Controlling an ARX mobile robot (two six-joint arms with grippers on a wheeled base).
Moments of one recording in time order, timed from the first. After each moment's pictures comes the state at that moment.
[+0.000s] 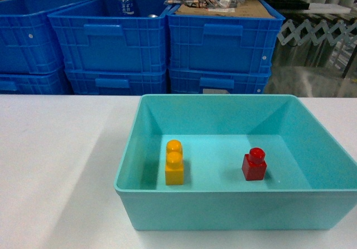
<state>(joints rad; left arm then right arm) 0.00 0.01 0.01 0.00 0.00 0.00 0.00 0.00 0.01 0.00 0.00 0.00</state>
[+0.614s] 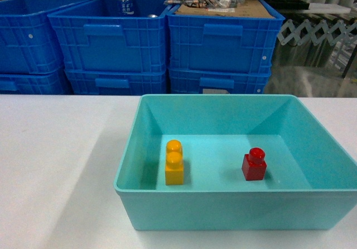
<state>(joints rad) 0.00 0.01 0.01 0.00 0.00 0.00 0.00 0.00 0.01 0.00 0.00 0.00</state>
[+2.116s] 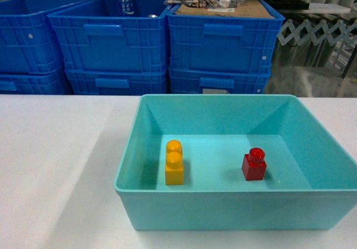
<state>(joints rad) 0.00 0.01 0.01 0.00 0.00 0.00 0.00 0.00 0.01 0.00 0.00 0.00</state>
